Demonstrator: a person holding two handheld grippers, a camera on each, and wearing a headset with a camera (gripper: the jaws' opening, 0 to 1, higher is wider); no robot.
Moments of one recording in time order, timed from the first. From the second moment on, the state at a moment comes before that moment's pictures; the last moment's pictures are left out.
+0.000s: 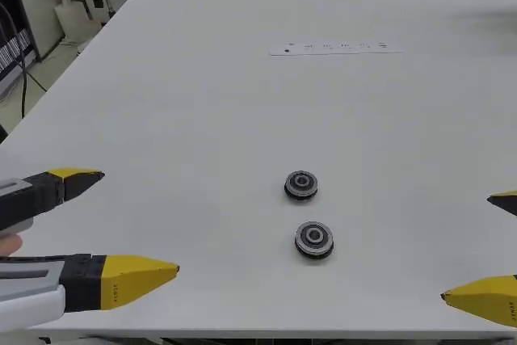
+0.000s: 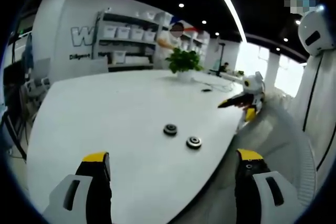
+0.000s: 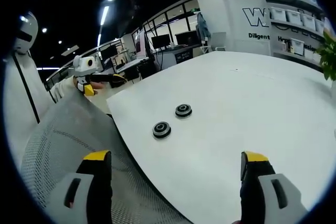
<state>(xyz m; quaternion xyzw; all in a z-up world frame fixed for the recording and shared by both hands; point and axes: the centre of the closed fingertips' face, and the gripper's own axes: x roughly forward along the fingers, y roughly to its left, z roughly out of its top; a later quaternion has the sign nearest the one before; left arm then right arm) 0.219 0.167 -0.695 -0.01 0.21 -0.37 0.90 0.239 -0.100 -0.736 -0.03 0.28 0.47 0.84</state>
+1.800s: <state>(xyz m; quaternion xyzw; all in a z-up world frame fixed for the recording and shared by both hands) 0.230 0.146 -0.667 0.04 0.20 -0.41 0.89 0.252 -0.091 -0.718 -0.05 0.26 0.49 0.83</state>
